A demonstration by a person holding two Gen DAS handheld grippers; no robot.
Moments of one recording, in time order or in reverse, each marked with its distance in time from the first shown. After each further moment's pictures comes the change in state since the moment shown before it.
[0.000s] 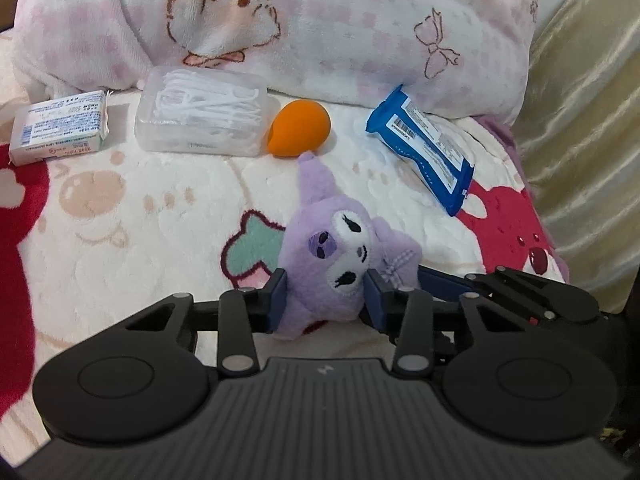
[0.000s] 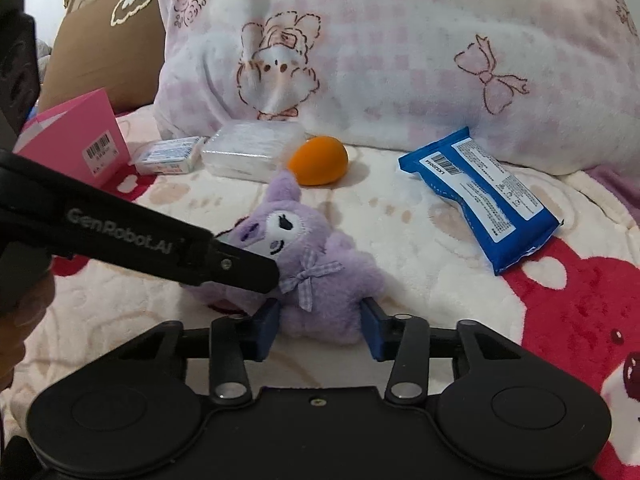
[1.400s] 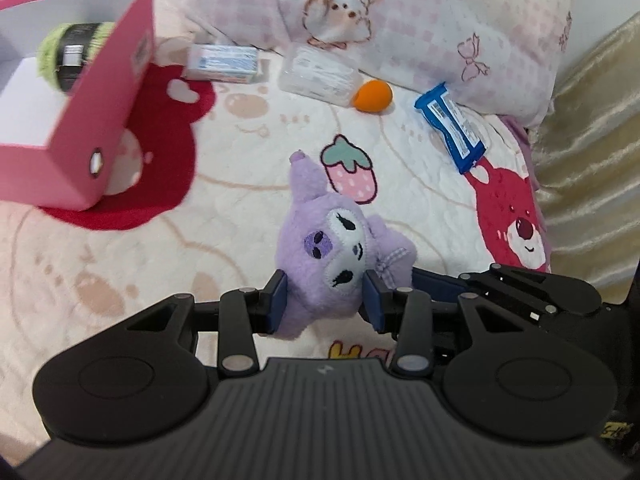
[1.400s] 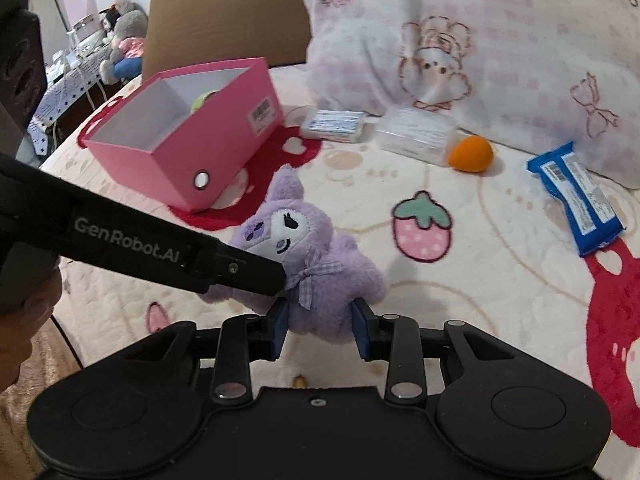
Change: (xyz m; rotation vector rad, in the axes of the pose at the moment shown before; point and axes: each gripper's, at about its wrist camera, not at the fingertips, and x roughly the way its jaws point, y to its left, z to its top) left arm -0.155 0.003 -0.053 -0.201 0.078 0.160; right arm -0.091 0.092 0.017 -0.089 0.183 0.239
